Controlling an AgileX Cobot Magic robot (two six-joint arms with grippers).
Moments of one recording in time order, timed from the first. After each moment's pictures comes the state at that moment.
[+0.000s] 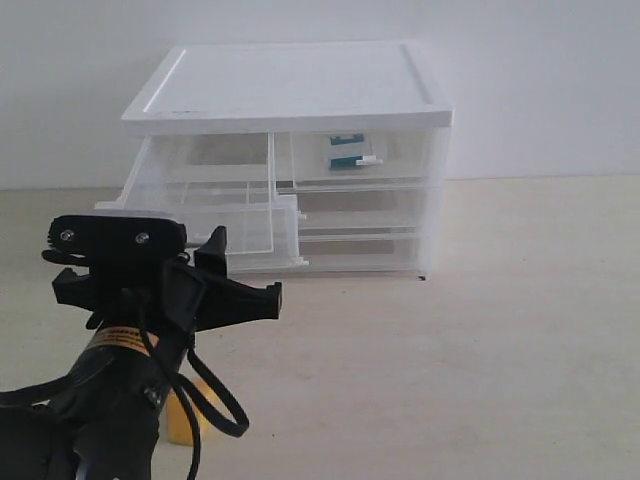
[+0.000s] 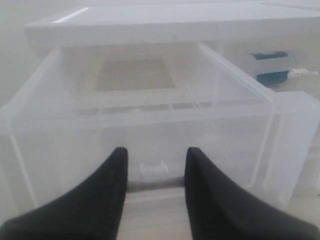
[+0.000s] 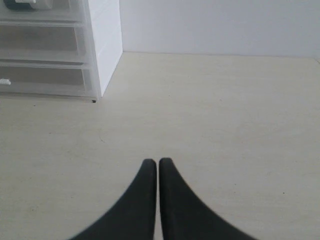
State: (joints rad) left arm -0.99 1.78 -0.58 -0.97 -1.19 0.41; right arm 0.11 0.01 0.00 -0.01 0.33 -0.02
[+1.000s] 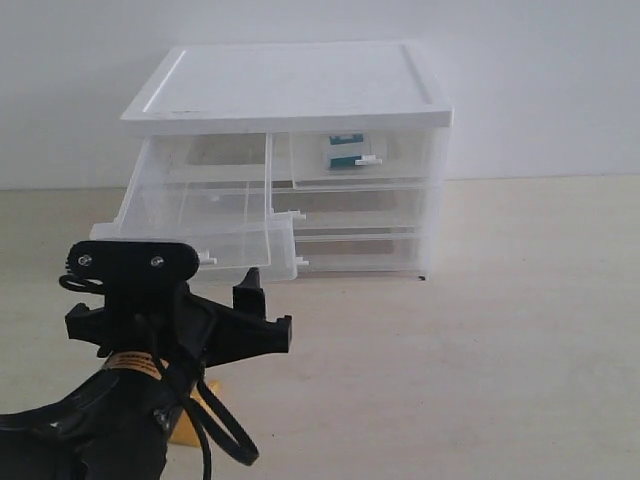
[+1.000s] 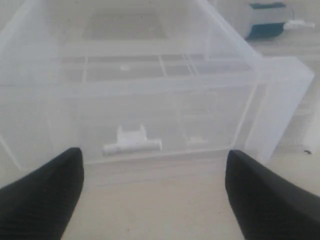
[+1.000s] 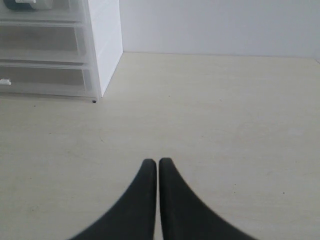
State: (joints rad) left arm -1.04 1.78 -0.58 -1.08 -1.08 0.42; right arm 0.11 0.01 0.00 -0.01 0.33 -0.02
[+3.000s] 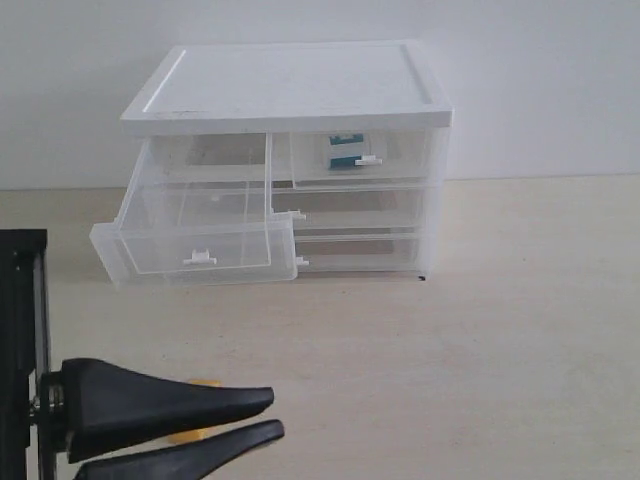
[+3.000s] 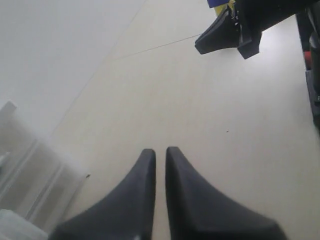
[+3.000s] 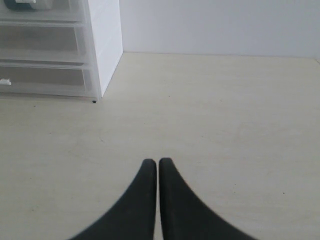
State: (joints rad) left arm -1.34 0.87 -0.52 -1.74 -0.22 2.12; right arm 0.11 0.01 0.00 -0.01 0.33 -0.02
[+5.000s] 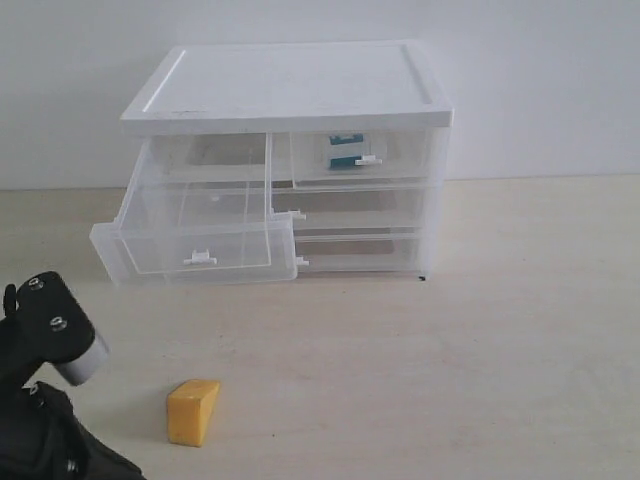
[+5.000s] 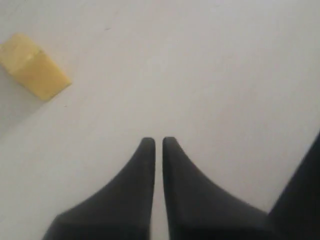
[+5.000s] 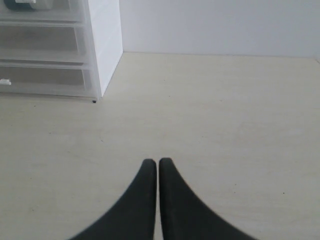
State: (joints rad) left arm -0.64 1.09 -0.51 -0.40 0.58 0.46; right arm 0.11 0.01 0.00 -0.01 0.33 -0.02
